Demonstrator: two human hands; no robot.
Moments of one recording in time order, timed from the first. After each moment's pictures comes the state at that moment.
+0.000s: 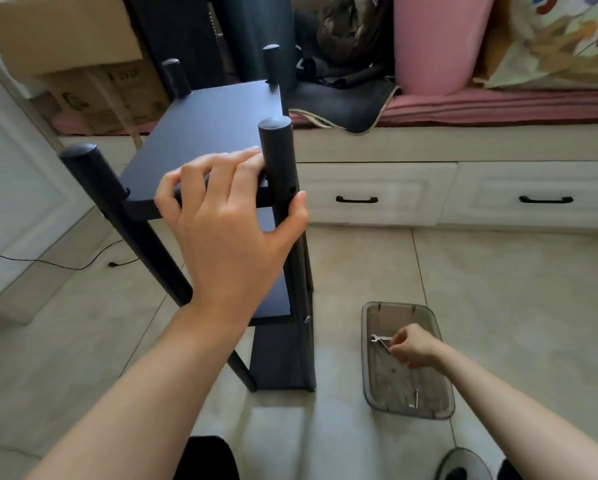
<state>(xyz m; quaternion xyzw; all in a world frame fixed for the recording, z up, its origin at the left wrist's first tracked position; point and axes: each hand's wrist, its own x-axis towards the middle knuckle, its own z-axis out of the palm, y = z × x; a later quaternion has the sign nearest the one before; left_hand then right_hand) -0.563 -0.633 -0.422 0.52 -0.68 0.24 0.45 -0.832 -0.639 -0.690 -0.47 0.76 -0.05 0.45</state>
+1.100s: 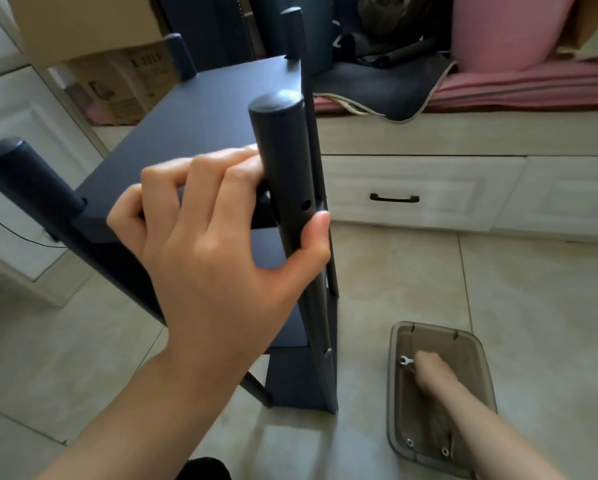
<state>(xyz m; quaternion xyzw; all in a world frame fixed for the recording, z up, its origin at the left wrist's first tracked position) -0.573 -0.639 -0.429 0.51 -0.67 0.29 0.45 -0.824 -0.695 -0.800 -0.59 0.75 0.12 0.28</state>
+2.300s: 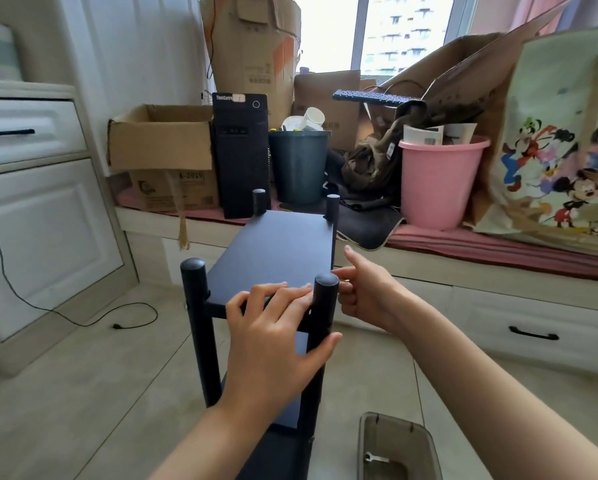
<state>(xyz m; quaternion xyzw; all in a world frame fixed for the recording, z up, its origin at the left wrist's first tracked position) -0.546 -0.611 -0.416 0.48 -0.74 0.16 0.45 -0.714 -0.714 -0.382 -0.40 0.52 -0.41 0.63</state>
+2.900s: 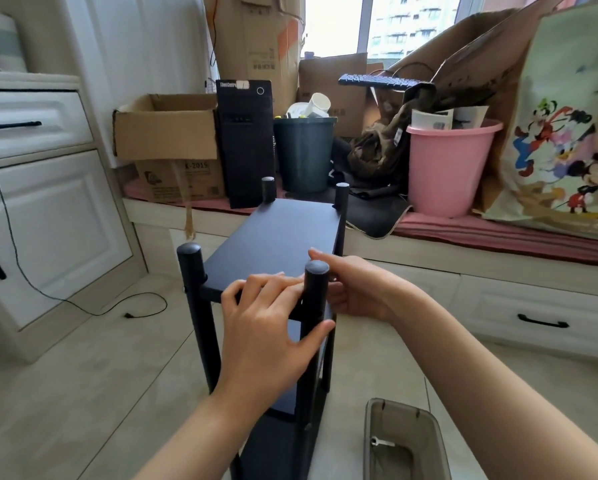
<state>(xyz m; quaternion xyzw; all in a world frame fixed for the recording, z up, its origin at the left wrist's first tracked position) -0.531 -0.603 -0.417 0.48 -0.74 0.13 0.46 -0.695 -0.709 -0.387 -0.50 0.47 -0.29 0.66</state>
